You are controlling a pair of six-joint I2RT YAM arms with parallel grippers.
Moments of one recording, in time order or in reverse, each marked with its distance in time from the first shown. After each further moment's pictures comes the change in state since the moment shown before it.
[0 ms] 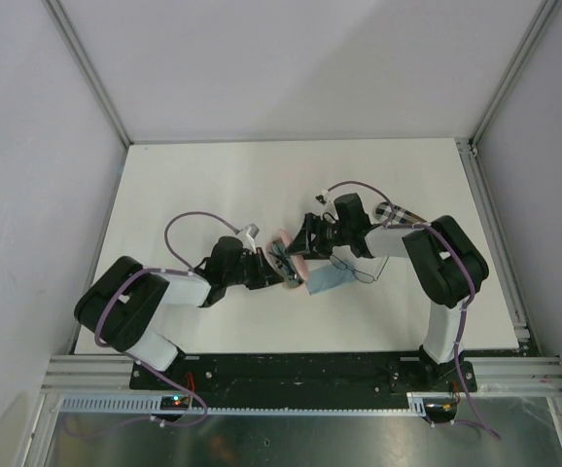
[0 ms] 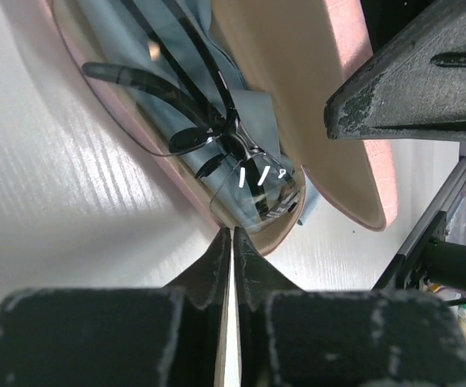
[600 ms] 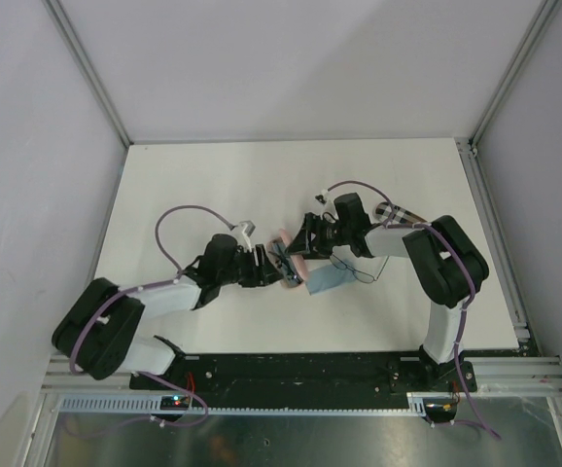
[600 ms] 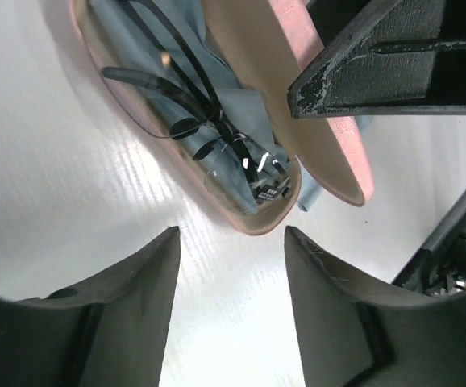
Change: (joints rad) left arm 0.007 -0.136 0.019 -0.158 -0.036 0.097; right arm -0.003 -0.002 0.005 -0.005 0.001 -0.012
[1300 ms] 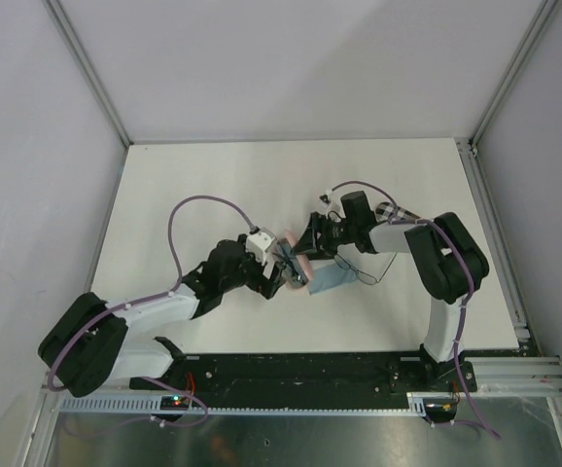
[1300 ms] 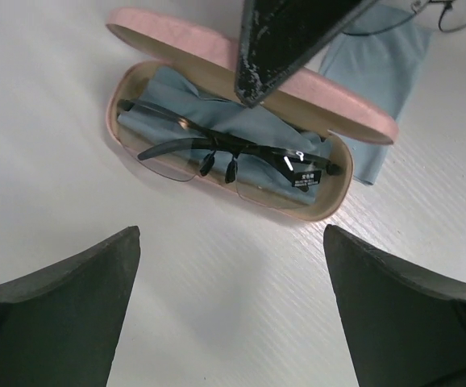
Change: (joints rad) left arm -0.128 -0.163 -0.005 -0.061 -0.206 0.586; right arm -0.055 0.024 0.014 -0.032 -0.109 -0.028
